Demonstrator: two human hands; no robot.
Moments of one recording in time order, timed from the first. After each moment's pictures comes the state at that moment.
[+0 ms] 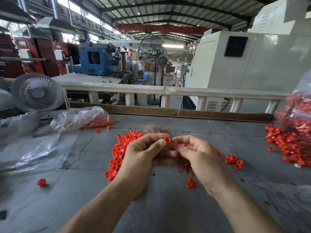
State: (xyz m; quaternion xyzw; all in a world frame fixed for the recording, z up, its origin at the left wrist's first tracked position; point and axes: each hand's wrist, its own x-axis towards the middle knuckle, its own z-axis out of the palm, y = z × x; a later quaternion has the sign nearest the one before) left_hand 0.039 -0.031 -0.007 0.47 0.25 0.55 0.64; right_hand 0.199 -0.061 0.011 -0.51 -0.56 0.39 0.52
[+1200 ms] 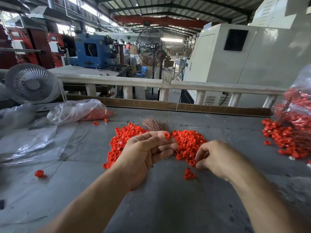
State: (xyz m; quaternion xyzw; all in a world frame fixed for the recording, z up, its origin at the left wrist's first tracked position) left_hand 0.038 -0.037 0.004 0.38 0.25 0.50 0.74; right_hand 0.252 -0.050 0.008 -0.78 -0.59 0.14 0.15
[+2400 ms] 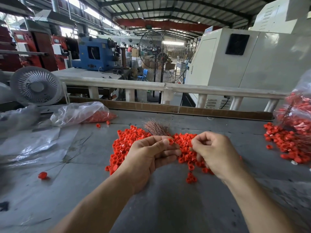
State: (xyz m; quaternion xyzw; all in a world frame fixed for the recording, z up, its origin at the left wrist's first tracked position) left_hand 0.040 -0.038 0.001 0.40 0.27 0.50 0.72; right_hand 0.235 -0.047 0.005 -0.63 -0.56 0.22 0.49
